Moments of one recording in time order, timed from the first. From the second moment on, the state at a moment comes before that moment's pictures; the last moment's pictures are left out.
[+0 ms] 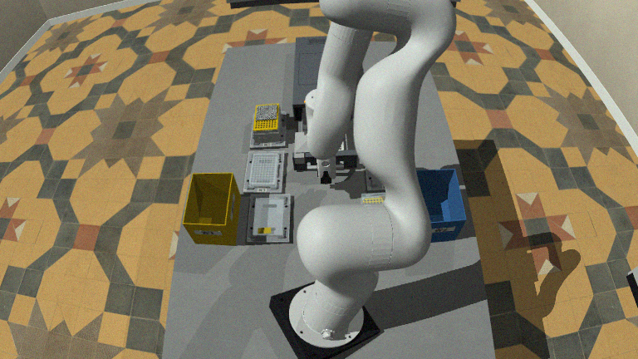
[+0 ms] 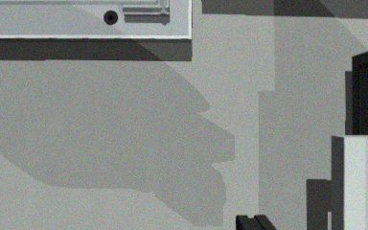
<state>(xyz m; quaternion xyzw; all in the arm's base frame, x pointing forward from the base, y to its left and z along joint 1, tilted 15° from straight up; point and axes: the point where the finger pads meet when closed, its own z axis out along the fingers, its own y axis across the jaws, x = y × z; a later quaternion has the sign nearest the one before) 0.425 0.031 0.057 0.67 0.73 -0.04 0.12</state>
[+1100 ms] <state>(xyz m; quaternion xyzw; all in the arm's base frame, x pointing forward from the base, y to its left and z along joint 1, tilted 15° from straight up) 0.466 0.035 0.061 0.67 0.73 -0.03 0.12</state>
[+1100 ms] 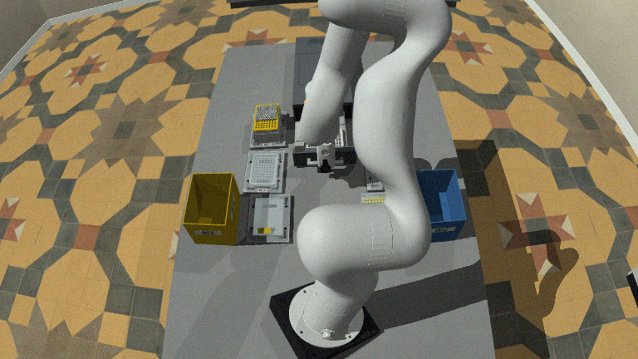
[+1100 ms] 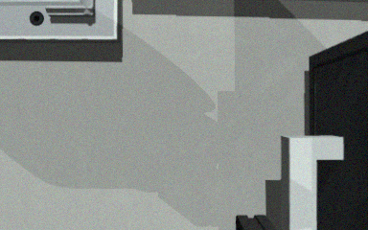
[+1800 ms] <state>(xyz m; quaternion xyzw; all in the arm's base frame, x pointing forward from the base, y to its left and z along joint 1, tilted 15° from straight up) 0.495 0.038 0.064 0.67 0.73 -0.03 0.12</state>
